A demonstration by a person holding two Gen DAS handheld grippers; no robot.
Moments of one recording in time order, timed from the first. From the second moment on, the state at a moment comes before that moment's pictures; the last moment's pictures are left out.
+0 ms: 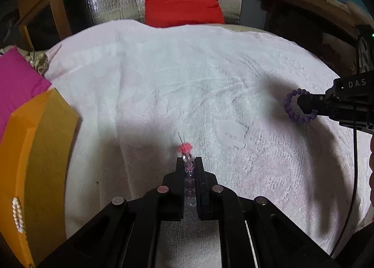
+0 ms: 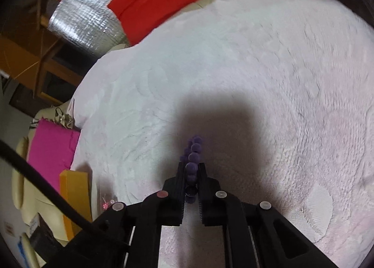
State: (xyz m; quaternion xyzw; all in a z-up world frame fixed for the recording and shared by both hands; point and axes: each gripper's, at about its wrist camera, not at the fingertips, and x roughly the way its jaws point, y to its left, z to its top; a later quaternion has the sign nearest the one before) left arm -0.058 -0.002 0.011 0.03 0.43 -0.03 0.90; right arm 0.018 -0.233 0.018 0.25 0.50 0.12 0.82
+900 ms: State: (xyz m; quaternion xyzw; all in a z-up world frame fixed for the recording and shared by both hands) left arm -0.069 0.008 0.041 0.05 0.39 0.01 0.92; right arm 0.000 -0.192 0.048 0.23 0.44 0.20 0.85
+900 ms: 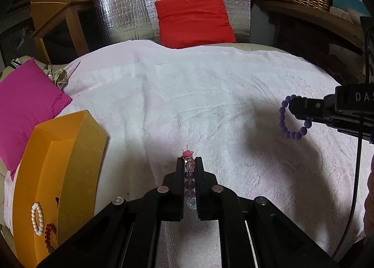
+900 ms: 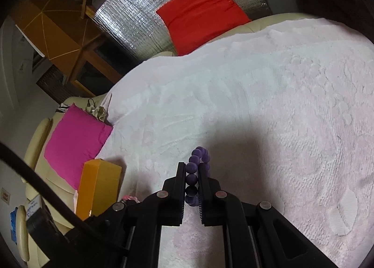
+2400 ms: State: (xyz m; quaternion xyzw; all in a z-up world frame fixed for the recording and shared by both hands) left arm -0.053 -0.023 0.038 0.05 0.39 0.00 0.92; right arm 0.024 -0.273 0.007 0.23 0.54 0.08 0.81
